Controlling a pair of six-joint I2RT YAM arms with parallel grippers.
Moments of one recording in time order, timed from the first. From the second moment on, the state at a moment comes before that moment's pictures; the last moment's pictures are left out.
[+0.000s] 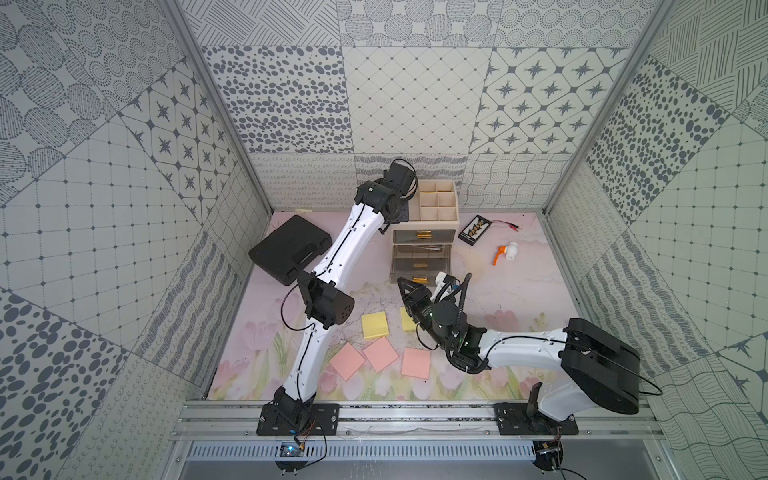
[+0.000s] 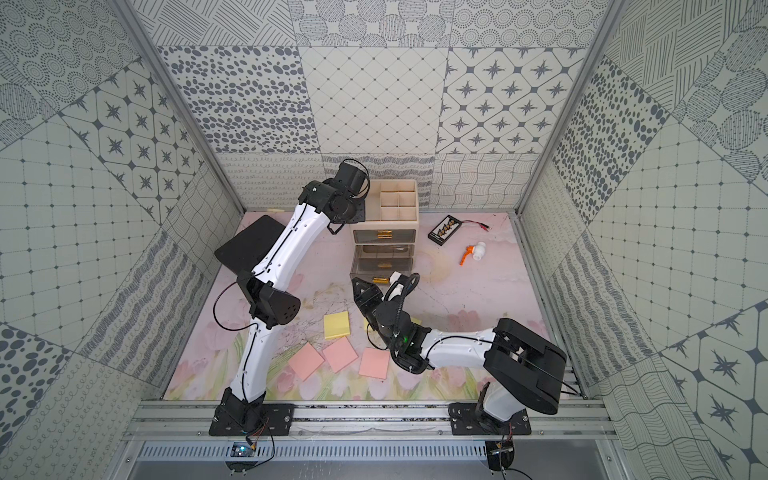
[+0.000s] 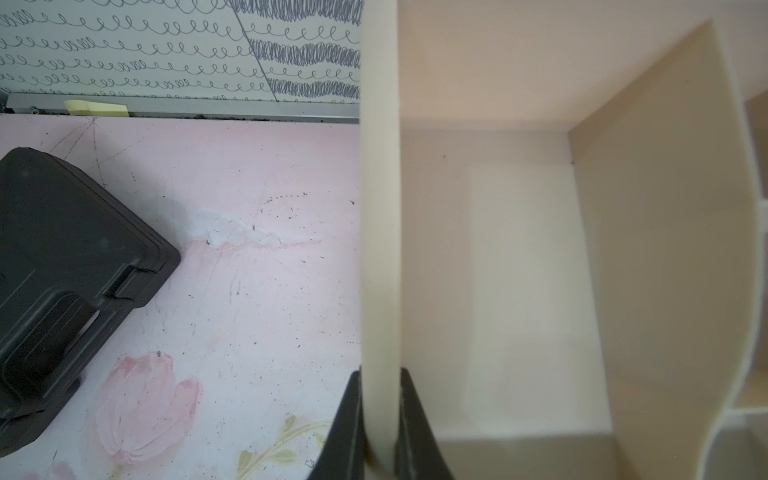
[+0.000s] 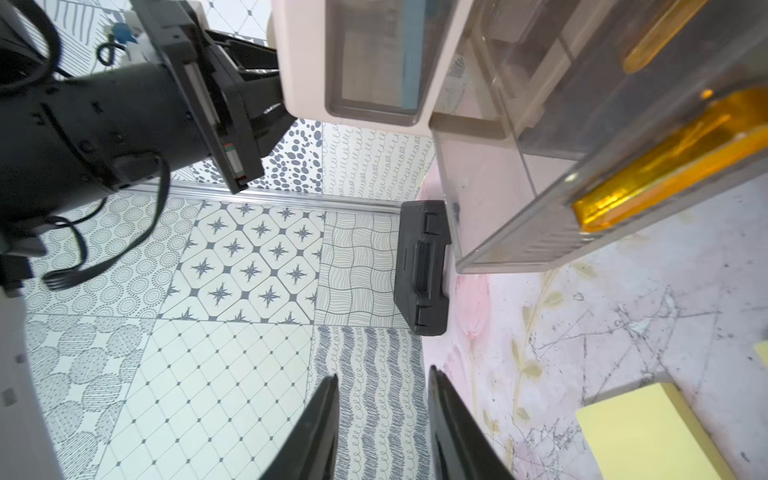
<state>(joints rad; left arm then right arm) -0.57 2.33 2.71 -1.31 -0.28 -0.47 1.07 1.51 0.65 0.80 0.49 1.45</state>
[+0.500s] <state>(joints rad) -0.56 2.33 2.67 -1.24 -0.22 -0.49 1.06 0.99 0.64 0.28 0.50 1.26</state>
